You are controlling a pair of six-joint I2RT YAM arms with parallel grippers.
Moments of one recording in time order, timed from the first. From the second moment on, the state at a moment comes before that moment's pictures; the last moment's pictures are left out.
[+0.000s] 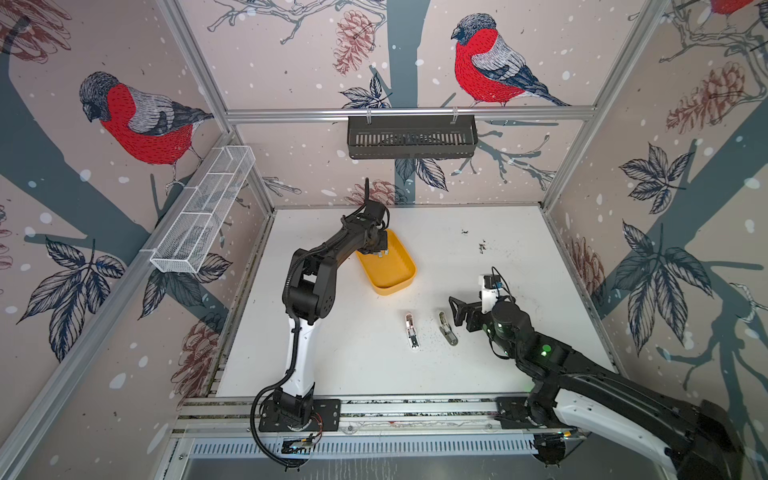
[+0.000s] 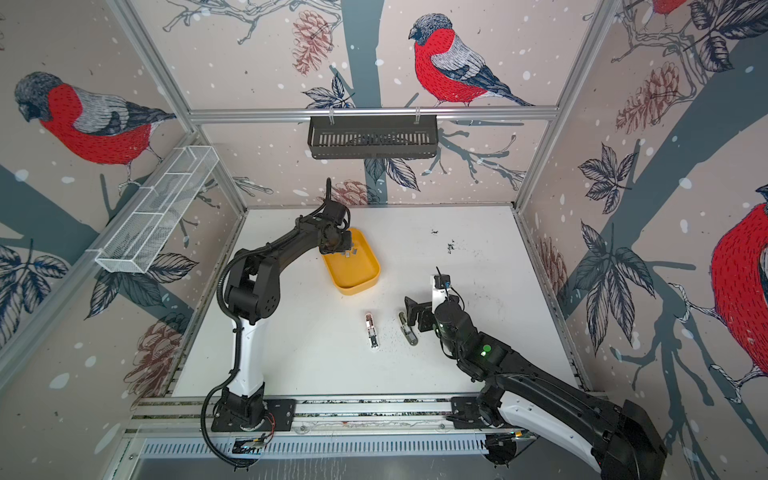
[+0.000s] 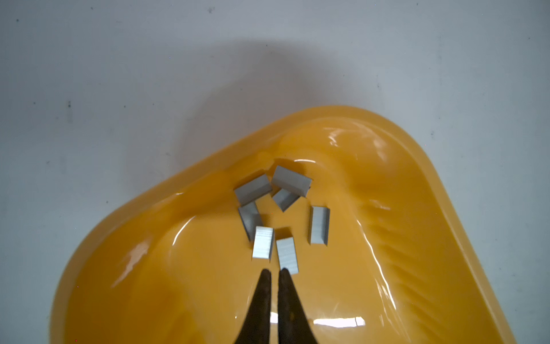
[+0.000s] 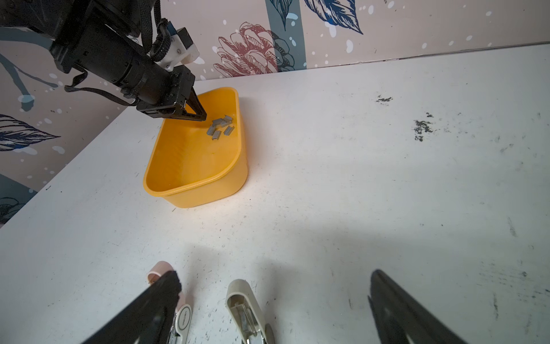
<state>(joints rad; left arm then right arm) -0.38 2.17 1.77 -0.67 -0.04 -0.34 0.84 0.78 0.39 -0.03 0.34 0.43</state>
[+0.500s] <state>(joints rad) -0.39 2.02 1.58 -0.63 -0.02 -0.37 0.84 0.76 0.39 -0.04 0.32 0.44</state>
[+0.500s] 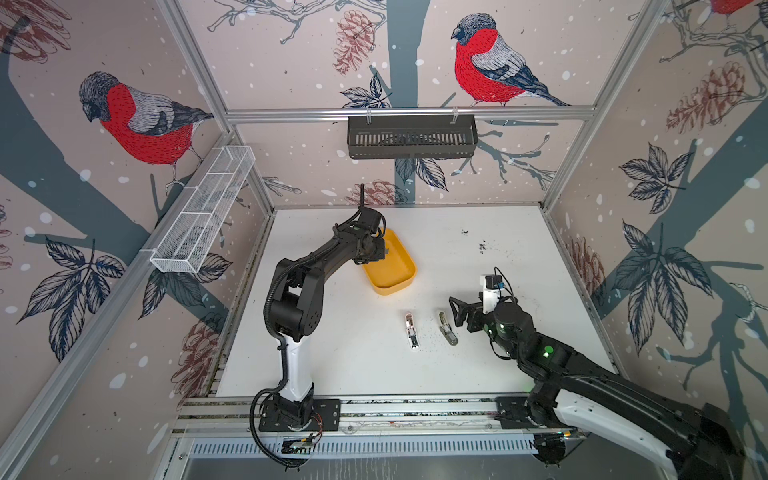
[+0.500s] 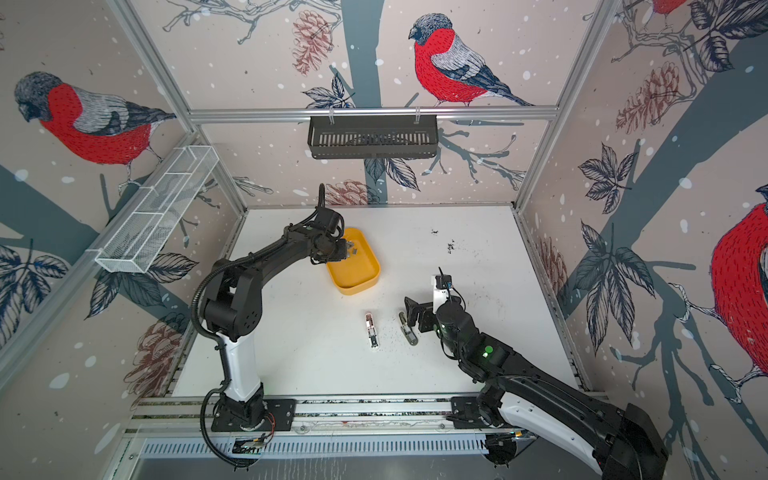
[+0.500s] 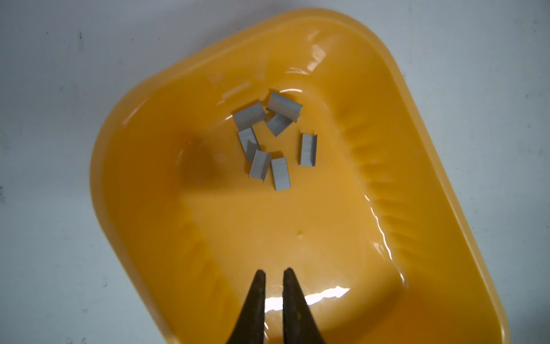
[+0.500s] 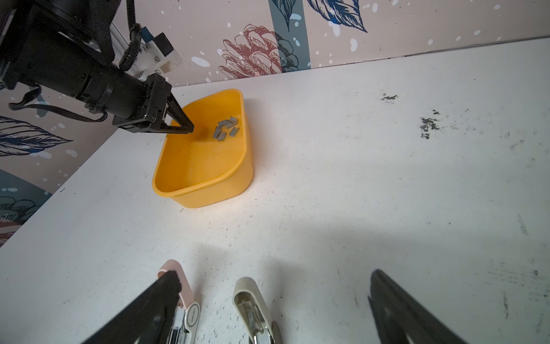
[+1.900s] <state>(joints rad) -0.34 2.24 1.75 -0.63 0.02 -0.24 0.82 0.75 0.37 -0.04 0.31 0.44</state>
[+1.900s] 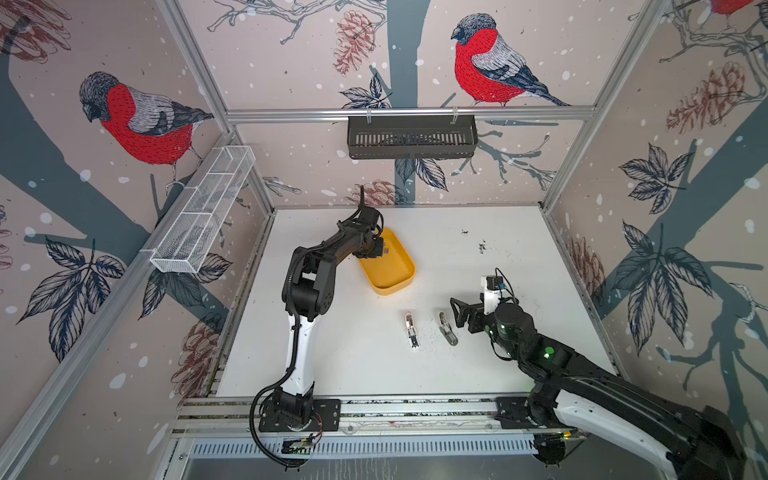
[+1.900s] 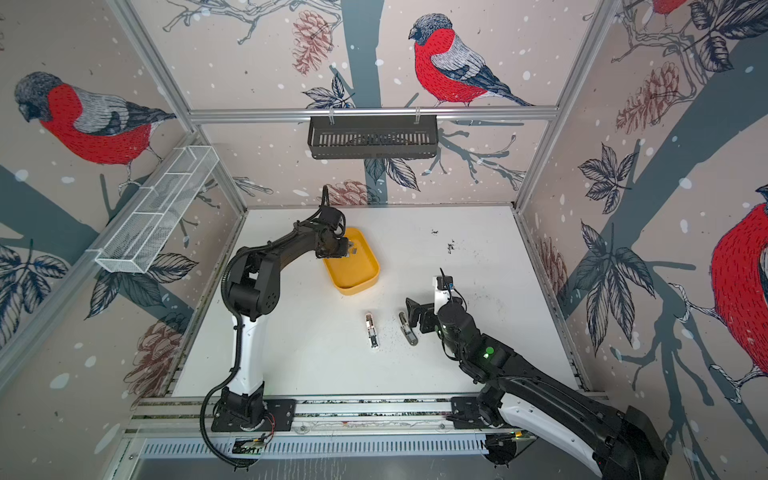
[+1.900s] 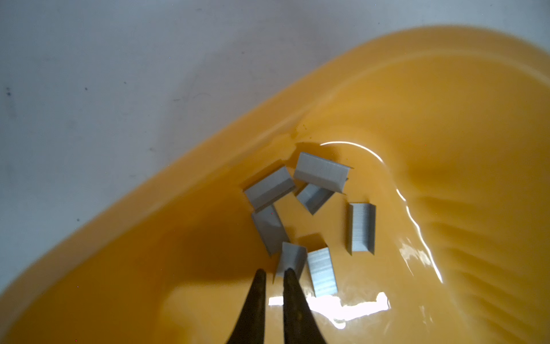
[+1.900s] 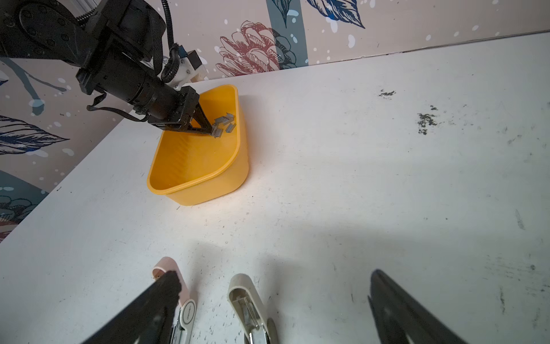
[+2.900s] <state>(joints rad) -0.34 2.27 1.77 -0.62 0.05 -0.24 0.82 0.74 0.36 -0.04 0.31 0.44</state>
